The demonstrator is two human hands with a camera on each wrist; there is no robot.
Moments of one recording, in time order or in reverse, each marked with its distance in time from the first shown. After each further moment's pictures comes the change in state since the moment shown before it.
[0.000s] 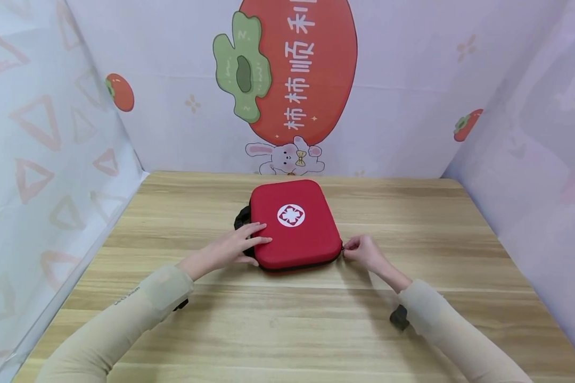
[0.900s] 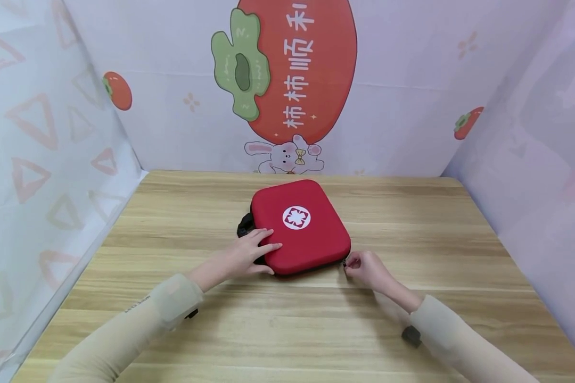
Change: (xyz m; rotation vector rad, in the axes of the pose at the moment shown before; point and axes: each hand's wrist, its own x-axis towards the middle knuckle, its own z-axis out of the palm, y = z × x) left_hand 0.014 0.032 0.011 0.108 0.055 -0.019; right_hand -0.035 -0.003 0.007 -0.179 -0.039 -0.171
